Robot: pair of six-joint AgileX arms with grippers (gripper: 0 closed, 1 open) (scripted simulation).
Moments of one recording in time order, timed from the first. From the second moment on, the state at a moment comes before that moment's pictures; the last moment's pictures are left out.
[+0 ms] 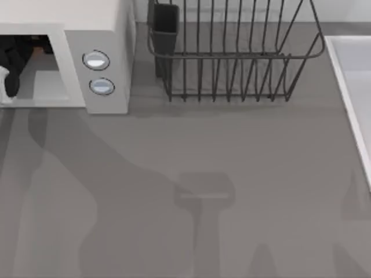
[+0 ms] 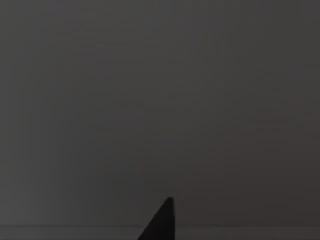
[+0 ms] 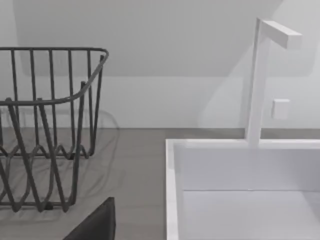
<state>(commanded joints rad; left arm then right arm) 0.07 2.65 1.75 0.64 0.11 0.04 0.00 0.00 0.00 0.00 0.00 0.00</state>
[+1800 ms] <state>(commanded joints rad) -0.60 1.47 0.58 0.45 -0.55 -0.21 0.00 0.00 0.00 0.00 0.00 0.00</state>
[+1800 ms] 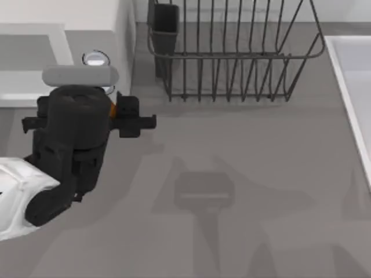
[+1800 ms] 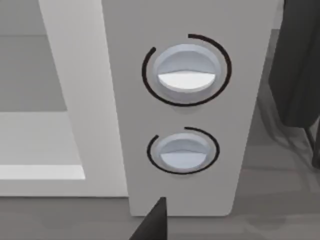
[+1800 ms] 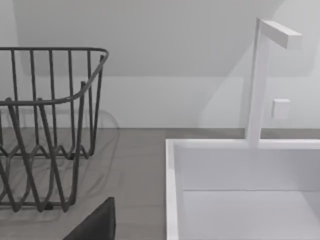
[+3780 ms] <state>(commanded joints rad) -0.61 1.98 0.40 1.17 -0.53 -0.21 0.00 0.00 0.00 0.00 0.00 0.00</state>
